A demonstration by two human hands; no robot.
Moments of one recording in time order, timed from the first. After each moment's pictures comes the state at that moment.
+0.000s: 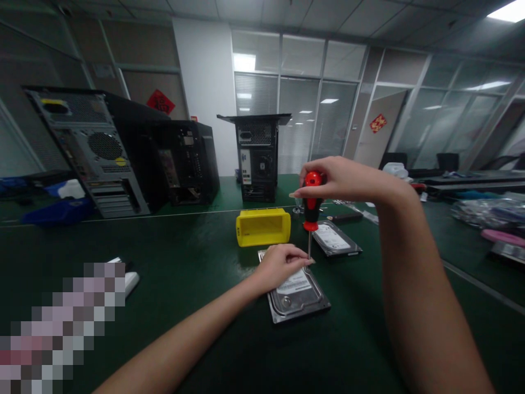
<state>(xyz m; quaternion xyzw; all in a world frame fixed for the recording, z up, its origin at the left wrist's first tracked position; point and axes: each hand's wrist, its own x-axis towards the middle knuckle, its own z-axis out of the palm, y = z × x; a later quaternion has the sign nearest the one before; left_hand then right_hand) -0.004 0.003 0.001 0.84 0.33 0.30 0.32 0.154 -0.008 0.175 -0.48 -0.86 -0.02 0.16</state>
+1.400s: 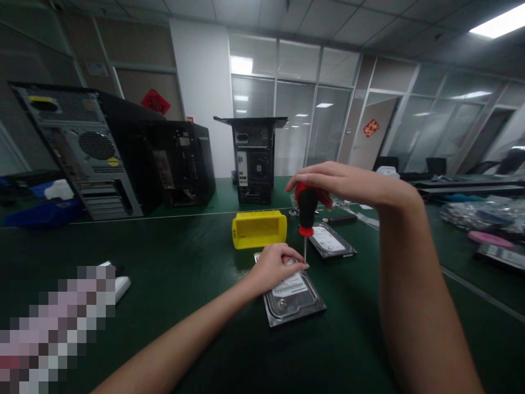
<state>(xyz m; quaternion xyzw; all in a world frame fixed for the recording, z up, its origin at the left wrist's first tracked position) -0.007 0.002 0.008 0.84 0.37 0.29 0.28 0.150 -0.020 0.180 -0.43 -0.87 0.14 0.18</state>
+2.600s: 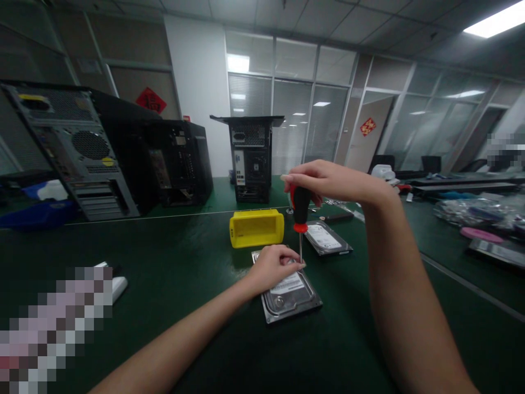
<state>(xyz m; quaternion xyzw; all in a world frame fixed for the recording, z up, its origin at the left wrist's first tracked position) -0.003 0.001 0.004 0.84 0.37 0.27 0.29 0.151 -0.010 0.176 -0.44 -0.87 0.13 0.17</state>
